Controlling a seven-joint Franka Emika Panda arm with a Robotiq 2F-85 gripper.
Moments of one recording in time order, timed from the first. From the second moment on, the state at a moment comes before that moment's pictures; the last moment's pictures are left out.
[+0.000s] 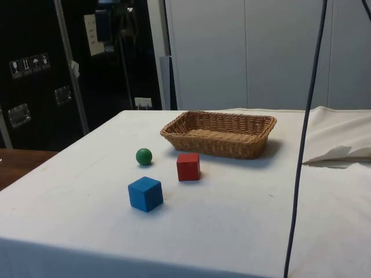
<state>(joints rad) 0.16 0.20 -0.11 -1.81 0.03 2.05 -0.03</state>
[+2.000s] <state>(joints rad) 0.11 0.49 -0.14 -1.87 0.14 2.40 -0.17</state>
